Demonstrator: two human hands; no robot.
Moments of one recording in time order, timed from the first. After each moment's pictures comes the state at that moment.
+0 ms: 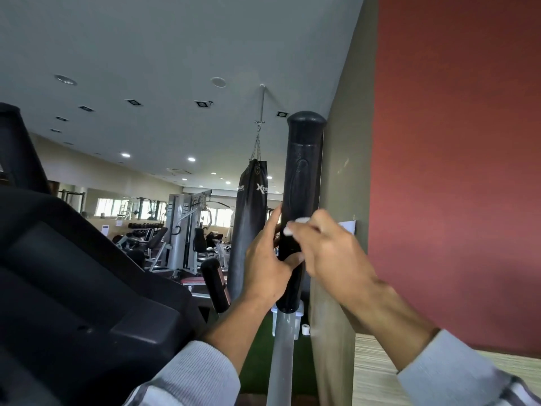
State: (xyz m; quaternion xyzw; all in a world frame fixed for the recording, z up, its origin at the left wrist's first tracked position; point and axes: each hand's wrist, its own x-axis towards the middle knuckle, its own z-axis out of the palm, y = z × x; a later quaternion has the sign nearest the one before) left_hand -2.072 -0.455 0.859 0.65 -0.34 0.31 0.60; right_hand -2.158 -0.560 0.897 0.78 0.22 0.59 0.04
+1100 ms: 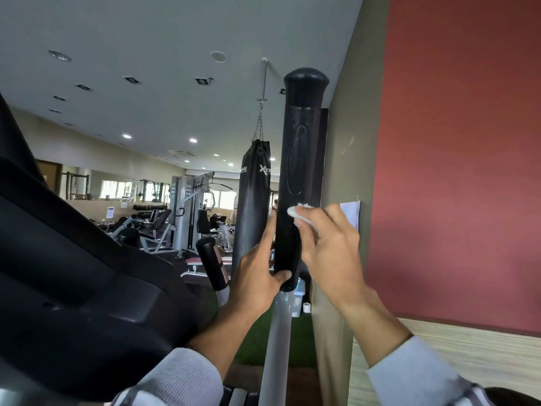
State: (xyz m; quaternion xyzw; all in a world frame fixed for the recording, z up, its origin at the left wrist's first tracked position) left_hand -2.042 -0.454 0.802 0.74 -0.32 0.32 0.50; right_hand -2.127 -0.564 0.863 0.70 0.18 0.67 -0.17
